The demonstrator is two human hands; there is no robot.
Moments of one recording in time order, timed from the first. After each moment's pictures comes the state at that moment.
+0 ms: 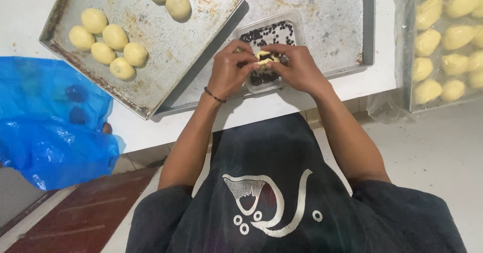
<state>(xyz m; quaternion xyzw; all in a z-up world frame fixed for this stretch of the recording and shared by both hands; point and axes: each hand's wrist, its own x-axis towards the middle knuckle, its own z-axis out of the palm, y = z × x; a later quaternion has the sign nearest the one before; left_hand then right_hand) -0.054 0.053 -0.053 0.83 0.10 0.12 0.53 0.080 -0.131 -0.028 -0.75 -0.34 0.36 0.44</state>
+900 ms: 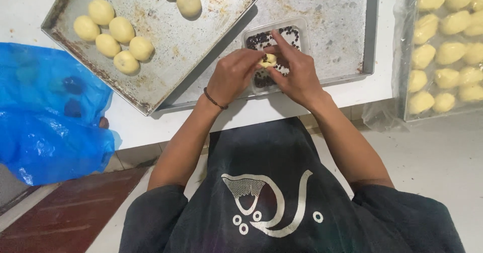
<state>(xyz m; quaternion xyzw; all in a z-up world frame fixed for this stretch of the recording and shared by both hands) -0.067 0.058 -0.031 0.90 -0.04 0.19 0.39 0.054 -0.122 -0.011 -0.75 -0.47 0.17 0.43</state>
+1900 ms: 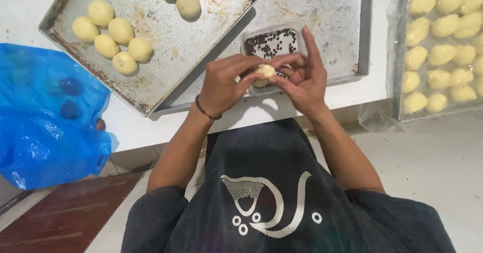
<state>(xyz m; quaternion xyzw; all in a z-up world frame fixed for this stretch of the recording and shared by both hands) -0.077 0.061 0.032 0.86 -0.03 0.22 0.45 0.029 -0.132 0.001 -0.53 -0.25 0.27 0.76</state>
